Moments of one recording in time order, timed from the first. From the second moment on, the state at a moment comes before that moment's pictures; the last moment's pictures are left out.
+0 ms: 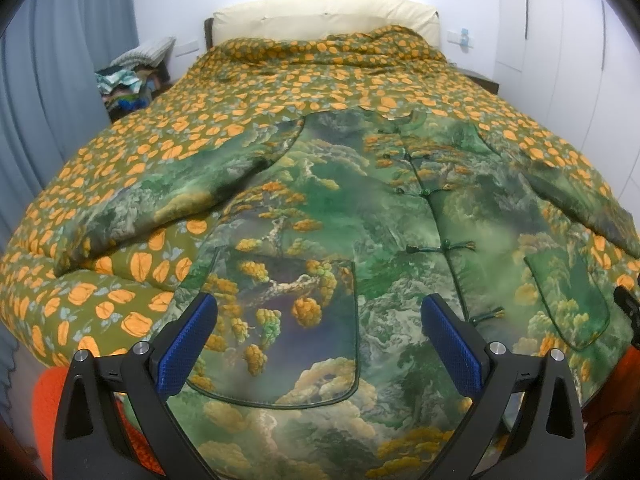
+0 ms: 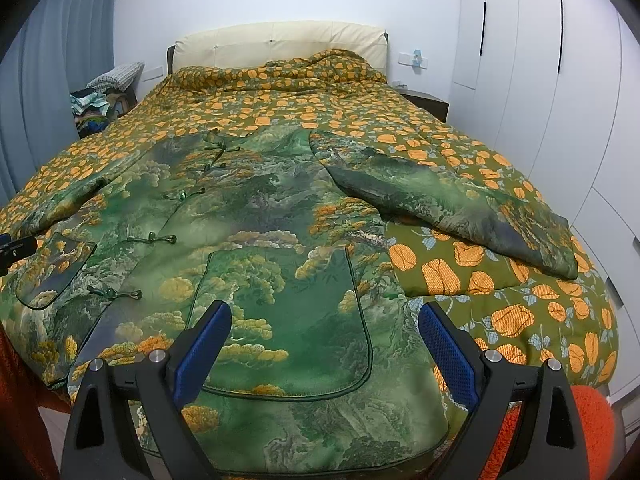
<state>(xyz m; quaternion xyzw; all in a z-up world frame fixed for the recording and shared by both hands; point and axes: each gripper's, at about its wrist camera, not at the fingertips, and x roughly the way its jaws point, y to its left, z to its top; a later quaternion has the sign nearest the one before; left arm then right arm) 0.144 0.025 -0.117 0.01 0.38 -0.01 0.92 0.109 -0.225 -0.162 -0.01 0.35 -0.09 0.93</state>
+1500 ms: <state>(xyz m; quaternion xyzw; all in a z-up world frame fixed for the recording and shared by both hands) 0.145 0.030 -0.114 0.02 0.37 -0.01 0.93 0.110 -0.227 -0.163 0.00 0.35 -0.09 0.93</state>
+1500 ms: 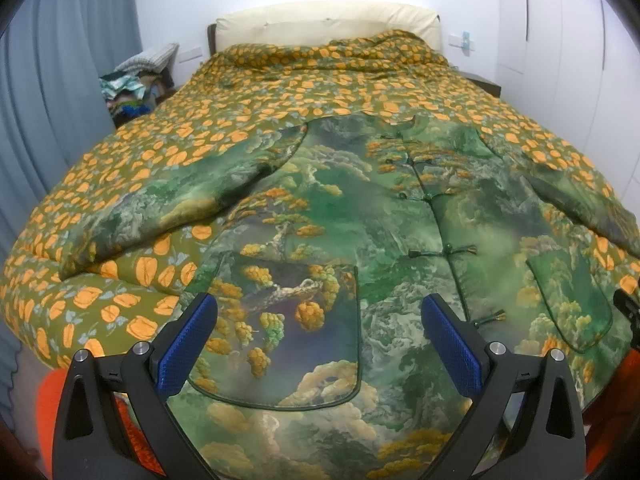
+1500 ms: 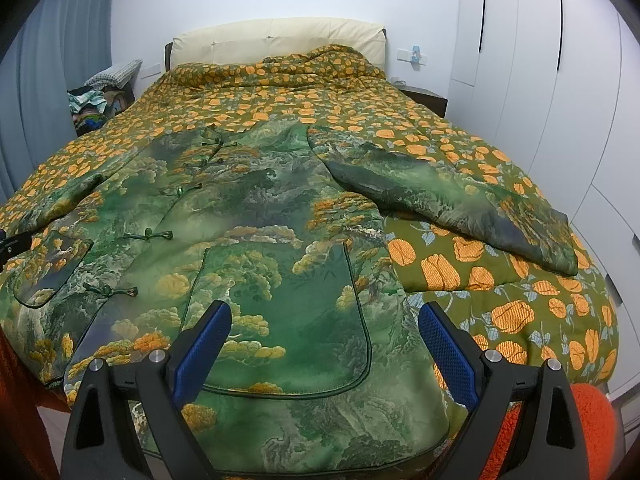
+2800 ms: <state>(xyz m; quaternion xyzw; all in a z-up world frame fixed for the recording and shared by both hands) 0.130 0.022 -0.093 0.00 0.35 0.00 0.94 0.108 -0.234 -0.159 0.02 0.35 -0.08 0.93</state>
